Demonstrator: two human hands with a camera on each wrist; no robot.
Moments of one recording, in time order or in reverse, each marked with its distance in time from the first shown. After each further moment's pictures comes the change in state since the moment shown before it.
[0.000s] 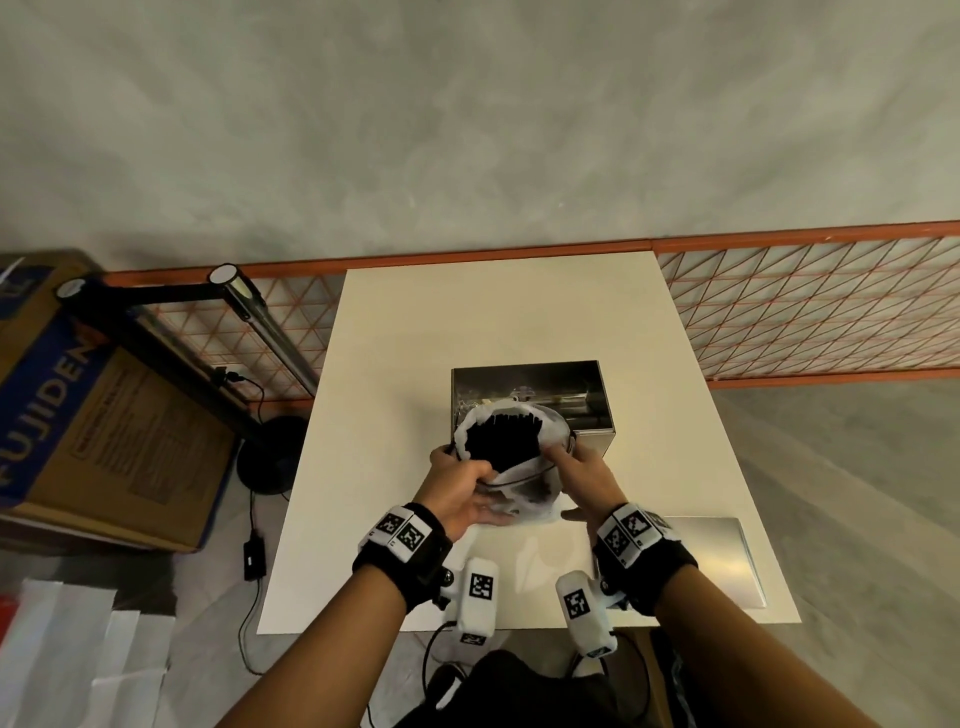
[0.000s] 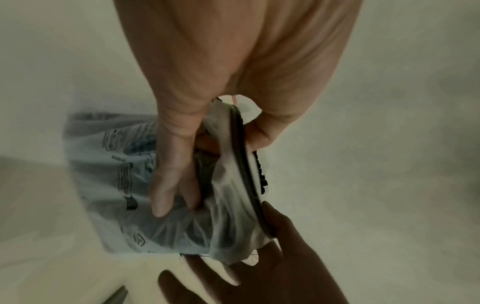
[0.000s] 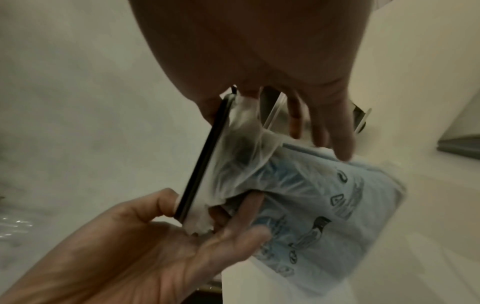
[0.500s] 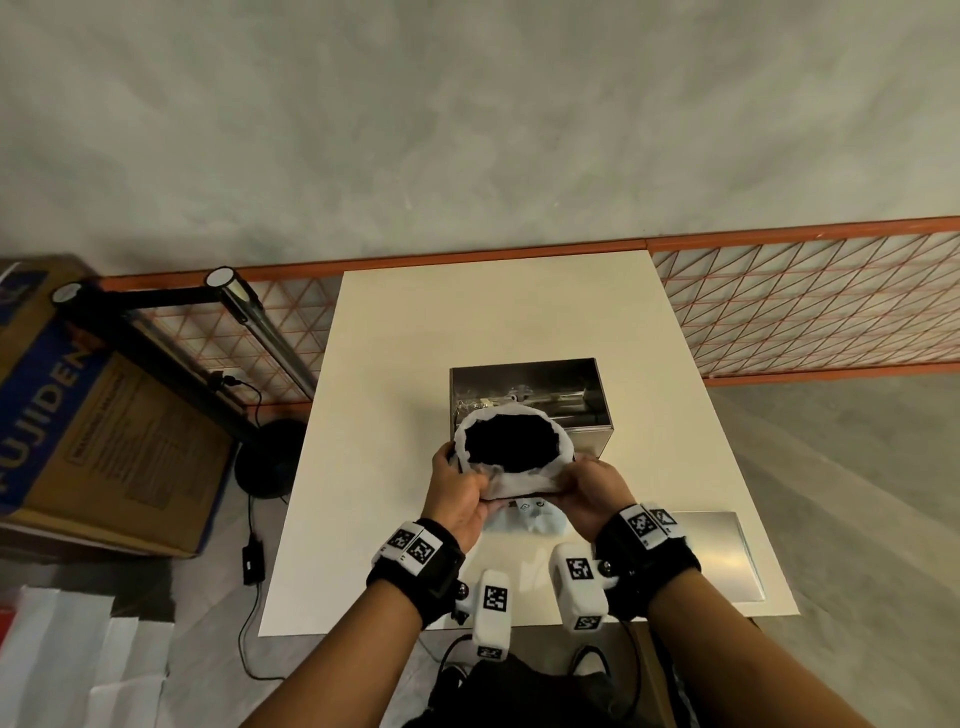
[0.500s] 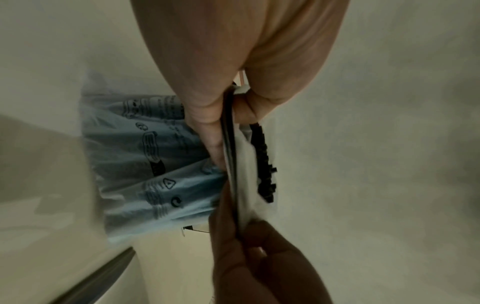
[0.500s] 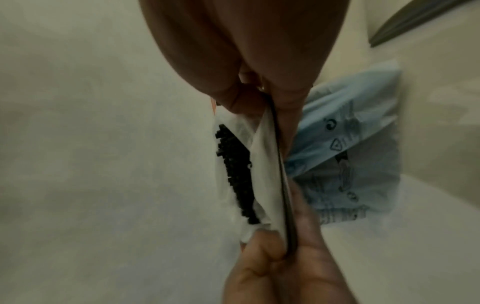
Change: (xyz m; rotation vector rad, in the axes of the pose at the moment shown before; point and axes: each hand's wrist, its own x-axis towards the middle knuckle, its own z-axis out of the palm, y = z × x) left_hand 0.003 -0.023 0.009 -0.233 0.075 0.171; right_hand 0.006 0.015 -0.003 0.572 0.000 0.127
